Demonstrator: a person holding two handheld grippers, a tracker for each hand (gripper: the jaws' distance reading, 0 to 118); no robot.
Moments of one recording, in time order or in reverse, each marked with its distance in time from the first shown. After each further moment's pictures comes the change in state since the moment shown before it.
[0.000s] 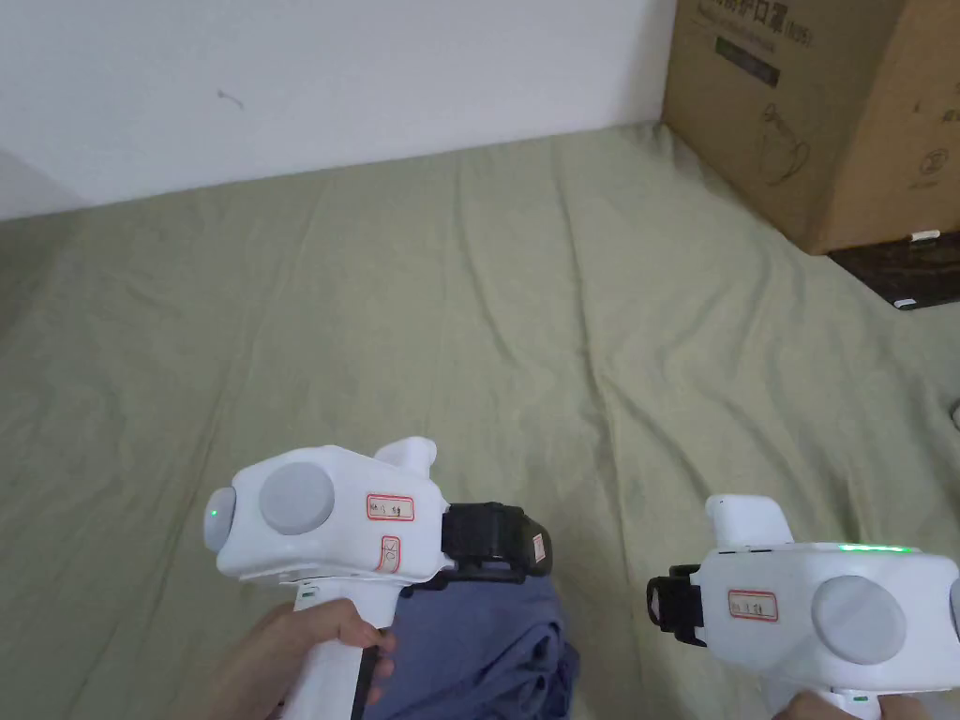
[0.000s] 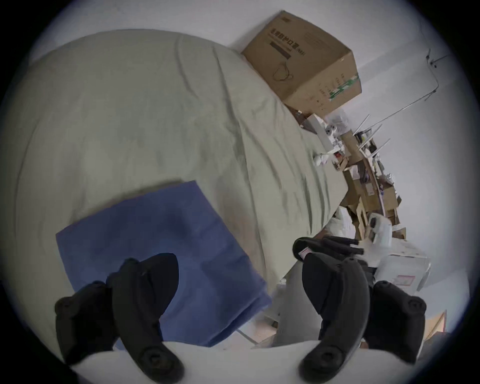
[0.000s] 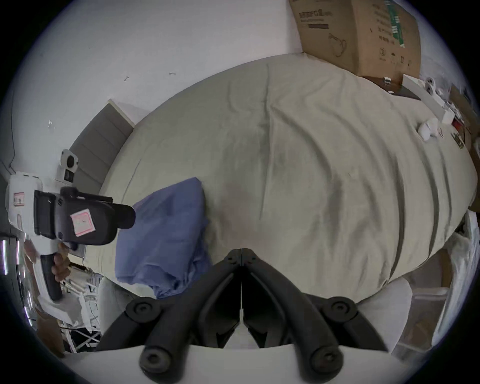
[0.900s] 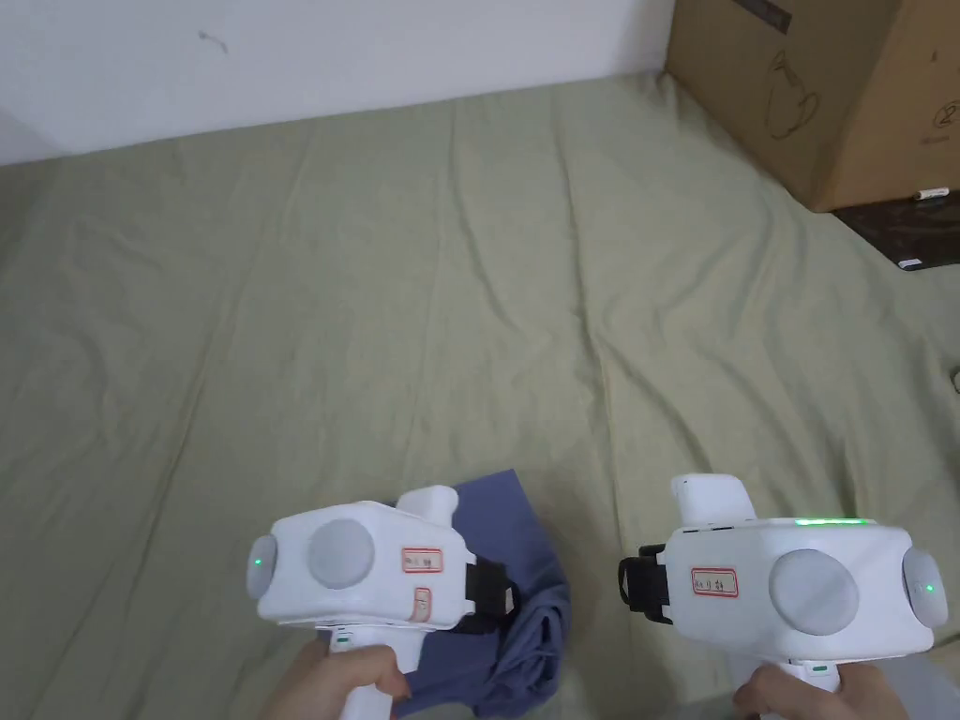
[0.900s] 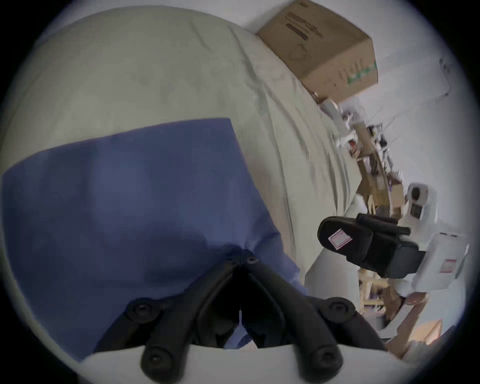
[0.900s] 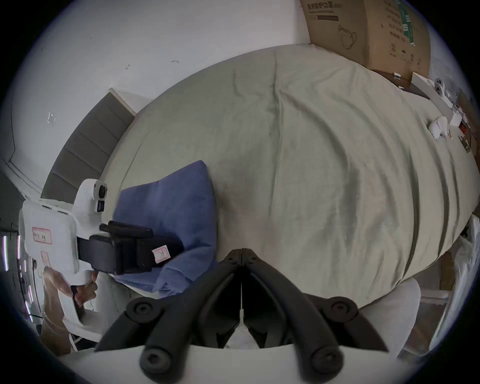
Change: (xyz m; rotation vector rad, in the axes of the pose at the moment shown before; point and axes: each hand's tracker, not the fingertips) left arm -0.010 -0.042 -0.065 -0.091 0.049 0.006; right arm -0.007 -0.004 -0.023 -0.061 0.005 0.026
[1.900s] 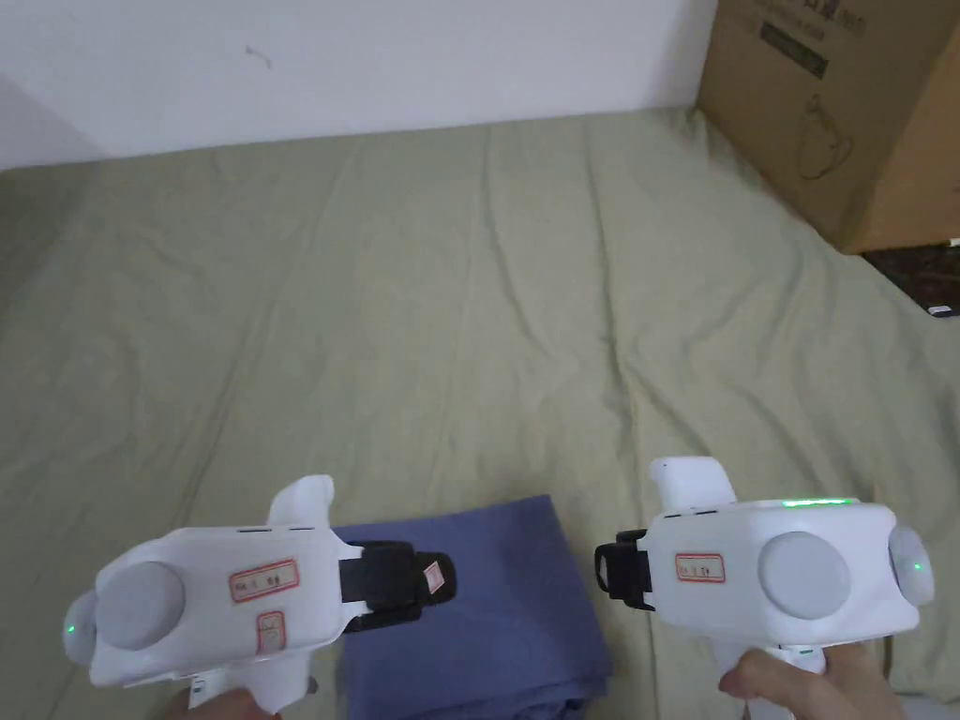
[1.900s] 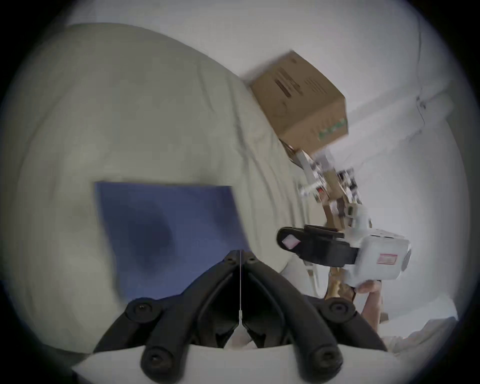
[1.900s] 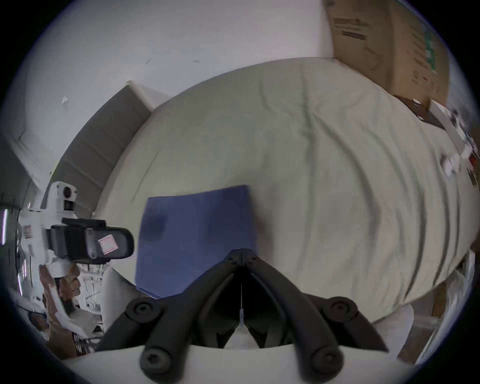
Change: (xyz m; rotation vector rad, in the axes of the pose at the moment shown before) left arm -0.068 -0.033 0.125 0.327 -0.194 0.170; right arm -0.055 0.034 0.002 0.013 0.073 0.136
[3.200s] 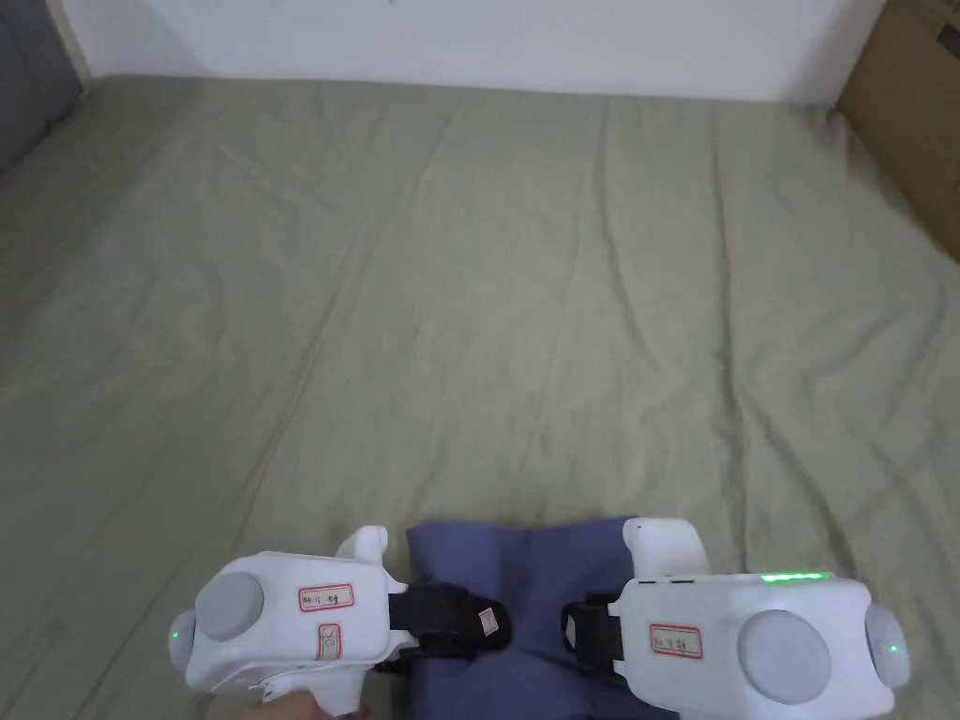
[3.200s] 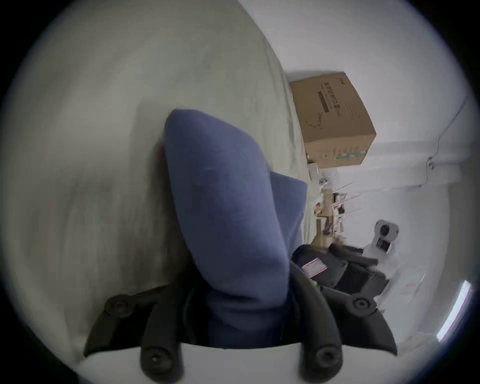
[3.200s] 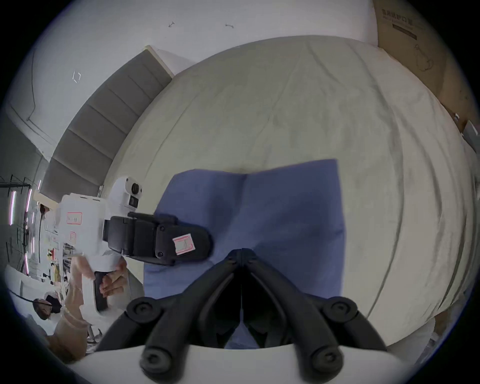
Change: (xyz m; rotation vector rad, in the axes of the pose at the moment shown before) left arm -0.110 -0.003 -0.051 -0.128 -0.077 0.258; right arm -0.054 0.007 -0.070 -0.144 0.070 0.064
